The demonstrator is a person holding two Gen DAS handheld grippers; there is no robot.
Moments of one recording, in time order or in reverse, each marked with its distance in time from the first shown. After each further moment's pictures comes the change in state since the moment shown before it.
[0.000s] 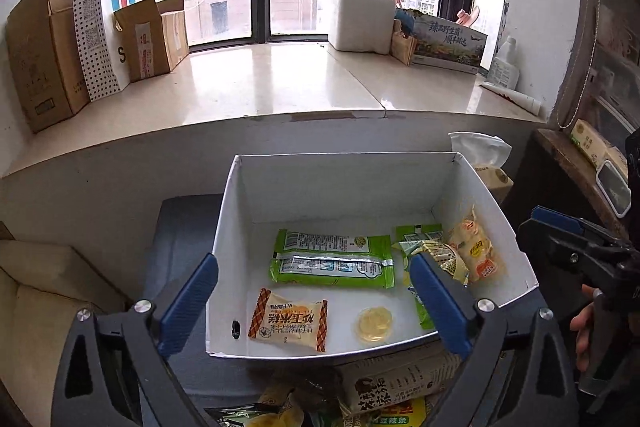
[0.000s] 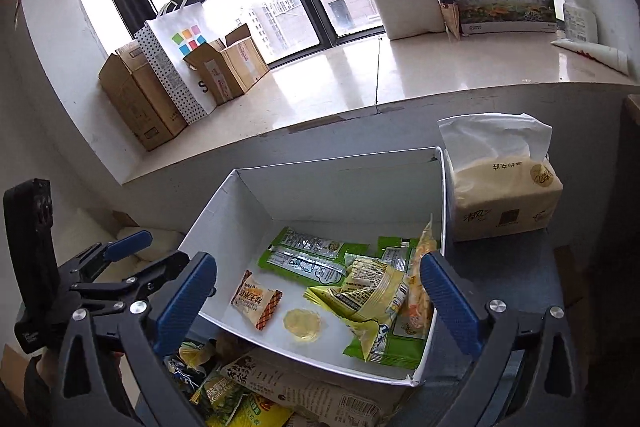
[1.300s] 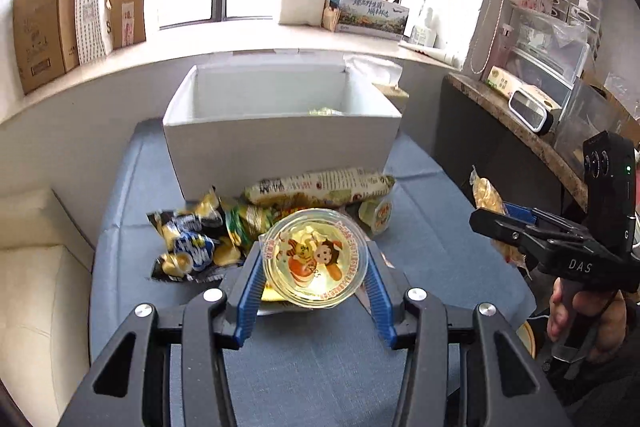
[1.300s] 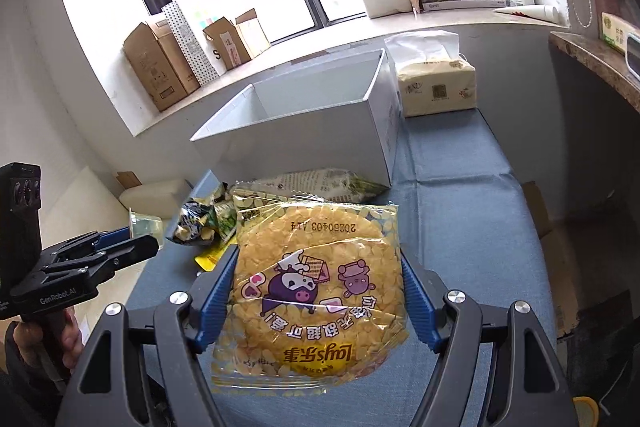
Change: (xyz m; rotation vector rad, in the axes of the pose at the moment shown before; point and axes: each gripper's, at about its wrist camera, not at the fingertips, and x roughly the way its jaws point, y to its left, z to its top) left arm -0.140 -0.049 -0.163 0.054 0.001 -0.161; right arm -0.125 -0.007 -0.179 -0.009 -0.013 -0.015
